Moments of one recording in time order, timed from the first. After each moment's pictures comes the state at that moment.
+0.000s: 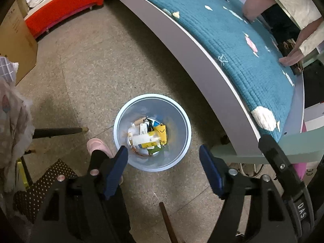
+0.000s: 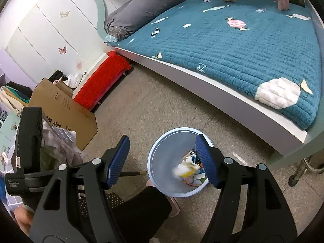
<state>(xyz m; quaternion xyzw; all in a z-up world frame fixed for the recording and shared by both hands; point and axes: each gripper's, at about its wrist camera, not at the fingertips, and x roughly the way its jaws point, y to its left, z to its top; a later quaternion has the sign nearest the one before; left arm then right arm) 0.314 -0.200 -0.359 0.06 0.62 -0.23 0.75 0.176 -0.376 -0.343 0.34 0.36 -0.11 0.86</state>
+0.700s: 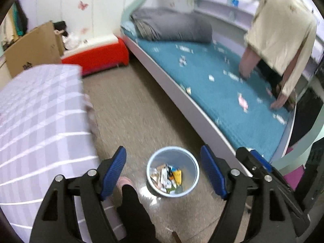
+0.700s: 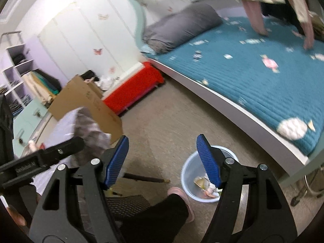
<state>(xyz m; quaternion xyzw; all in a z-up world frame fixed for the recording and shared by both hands) 0.249 -0.100 -0.165 0.02 0.43 -0.19 0.88 0.167 -0.305 -0.218 0.28 0.29 -0.02 0.91</state>
